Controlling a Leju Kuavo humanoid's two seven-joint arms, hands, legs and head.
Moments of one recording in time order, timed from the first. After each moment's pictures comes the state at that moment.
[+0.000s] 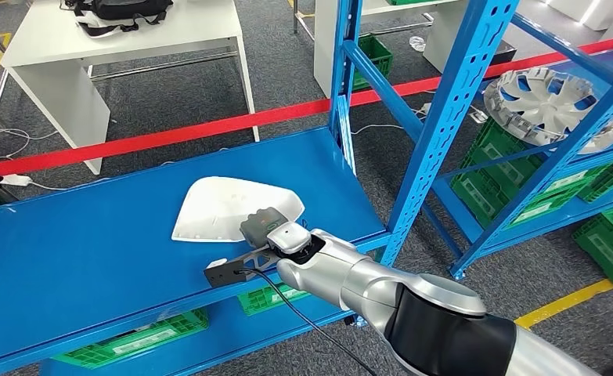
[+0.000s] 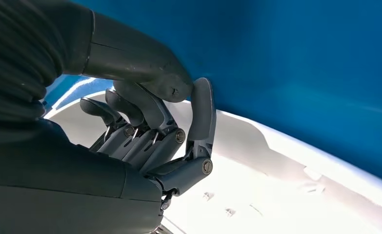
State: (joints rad) left arm -0.16 0.18 0.02 -0.22 -0.28 -0.31 -0.01; right arm -0.82 0.20 1.15 -0.39 0.79 0.15 0.01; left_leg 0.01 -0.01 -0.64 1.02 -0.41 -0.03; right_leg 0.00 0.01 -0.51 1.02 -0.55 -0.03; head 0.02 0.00
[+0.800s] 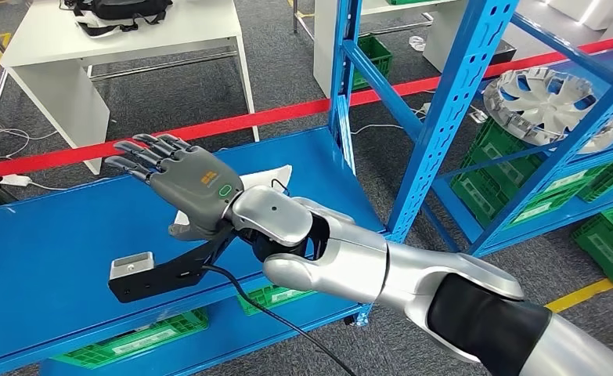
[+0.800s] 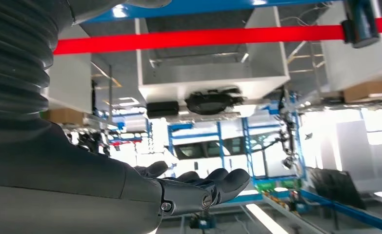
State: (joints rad) left arm -0.14 0.17 0.07 -0.22 -0.31 -0.31 -0.05; right arm -0.88 0.04 1.06 -1.32 0.77 0.11 0.07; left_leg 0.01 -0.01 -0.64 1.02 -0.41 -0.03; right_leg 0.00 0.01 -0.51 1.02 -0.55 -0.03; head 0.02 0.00
